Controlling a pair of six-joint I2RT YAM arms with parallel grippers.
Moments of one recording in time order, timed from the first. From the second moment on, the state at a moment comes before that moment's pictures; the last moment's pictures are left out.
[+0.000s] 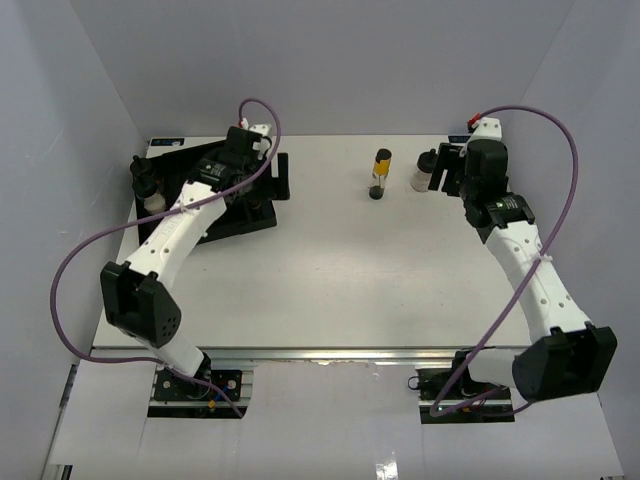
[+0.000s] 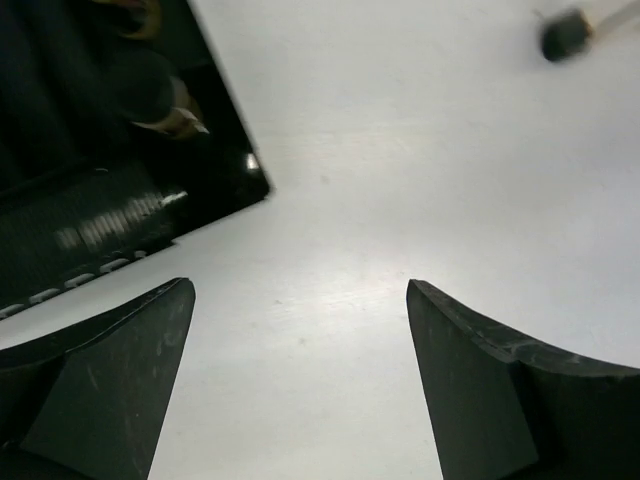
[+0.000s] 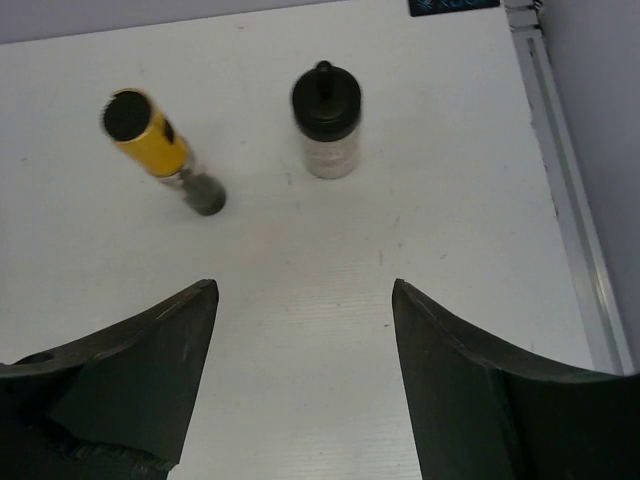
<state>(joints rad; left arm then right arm) -0.40 1.61 1.57 -0.74 -0.04 -0.28 0.21 1.26 1.23 -0.40 0.20 0.17</state>
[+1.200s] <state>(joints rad) -0.51 1.38 1.04 -0.30 0.21 -0.47 0.07 2.20 1.83 -0.17 -0.01 0.04</state>
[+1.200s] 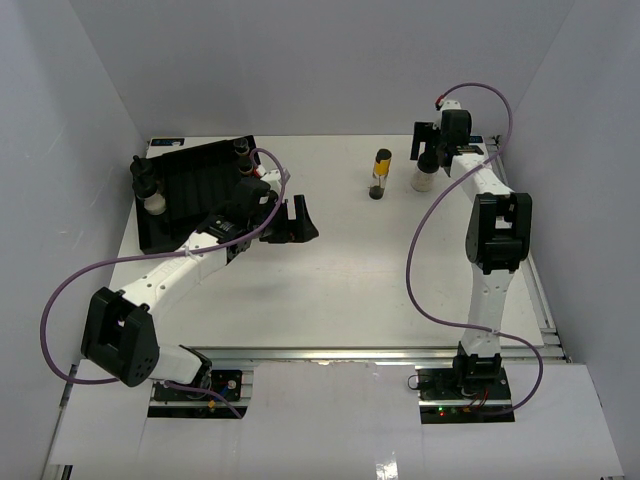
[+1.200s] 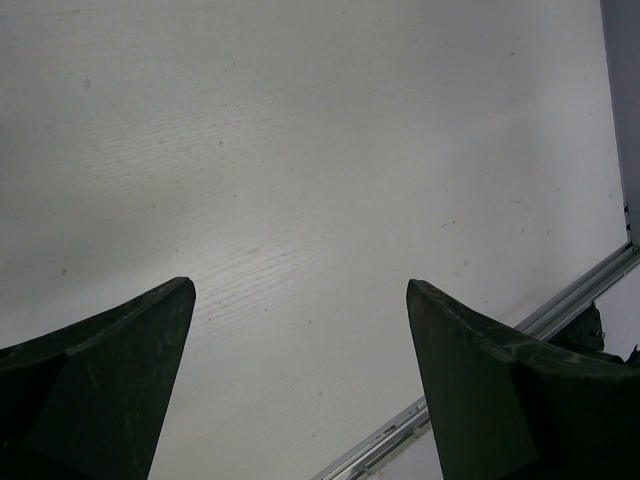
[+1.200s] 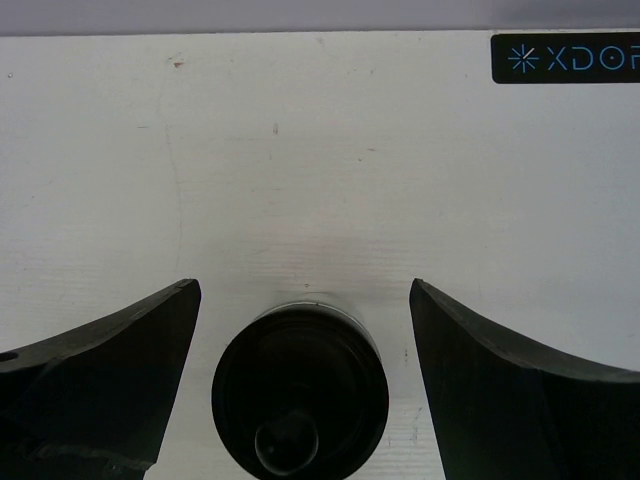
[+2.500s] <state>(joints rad) -0.51 1.34 1.11 -0.38 0.14 -0.47 0.11 1.80 1.36 -0.37 0.05 0.06</state>
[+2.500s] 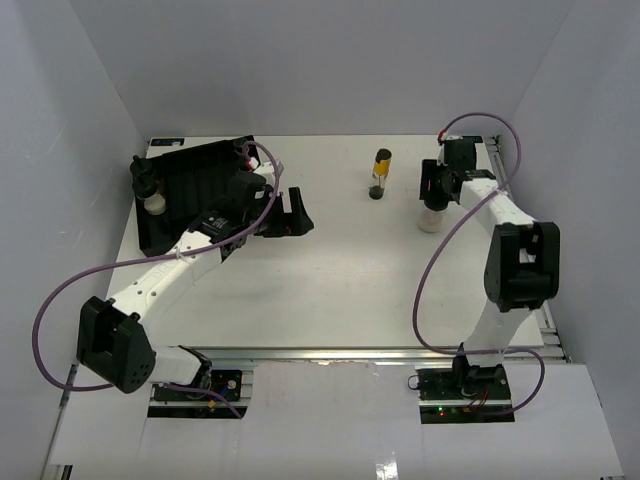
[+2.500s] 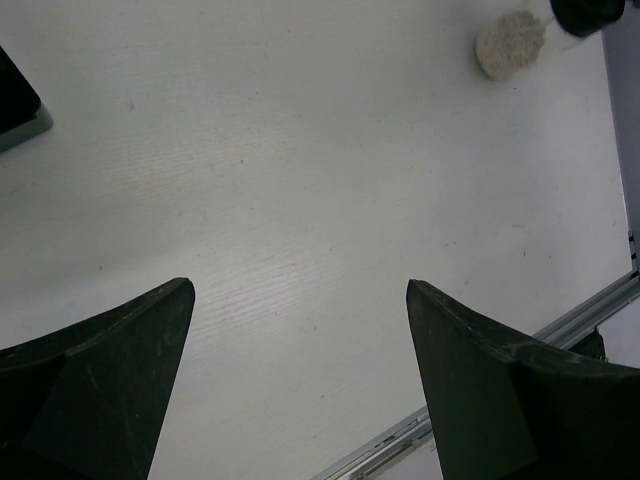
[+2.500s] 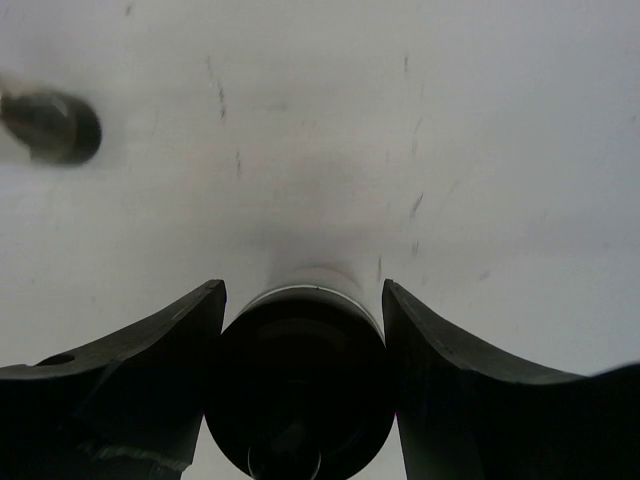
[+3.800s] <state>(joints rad) -0.51 1.05 1.07 -0.63 -0.10 -0.53 0.97 1.65 1.09 -0.13 0.20 0.17</state>
